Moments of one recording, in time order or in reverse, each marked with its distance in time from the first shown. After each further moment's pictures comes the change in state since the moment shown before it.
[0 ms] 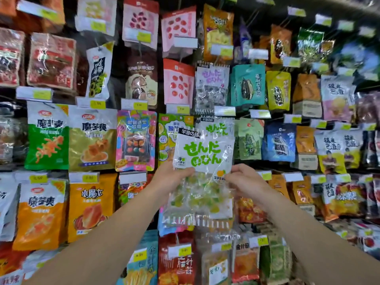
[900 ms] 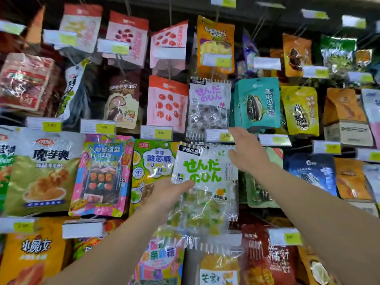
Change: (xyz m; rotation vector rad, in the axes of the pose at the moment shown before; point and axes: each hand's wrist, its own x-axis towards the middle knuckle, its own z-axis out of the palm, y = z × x) left_hand 0.183 -0.021 0.074 0.083 0.288 -0.047; right_hand 0.272 -0.037 -0.093 -0.920 0.319 -0.642
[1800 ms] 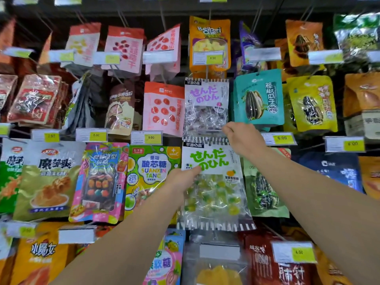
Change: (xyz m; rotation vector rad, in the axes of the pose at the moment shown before) left_hand 0.047 0.034 0.073 -0.064 0.097 -0.096; right_hand 0.053 0.041 0.007 0.252 0.108 -0.039
